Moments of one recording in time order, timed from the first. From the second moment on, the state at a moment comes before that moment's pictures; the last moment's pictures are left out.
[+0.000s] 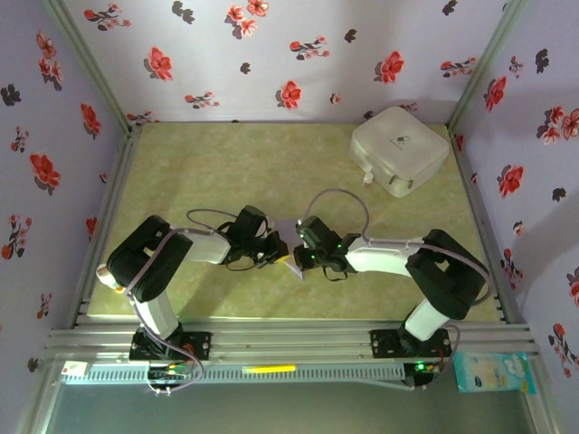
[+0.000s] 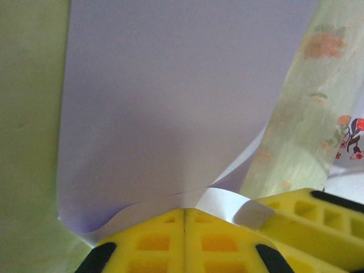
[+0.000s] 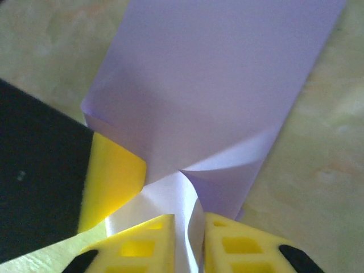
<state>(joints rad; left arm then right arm) -0.70 1.76 0.70 0.19 0.49 -1.05 0.88 1.59 0.75 -0.14 0.00 0.55</state>
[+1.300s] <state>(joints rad) -0.70 1.76 0.70 0.19 0.49 -1.04 0.89 1.64 0.79 -0.19 -0.29 0.85</state>
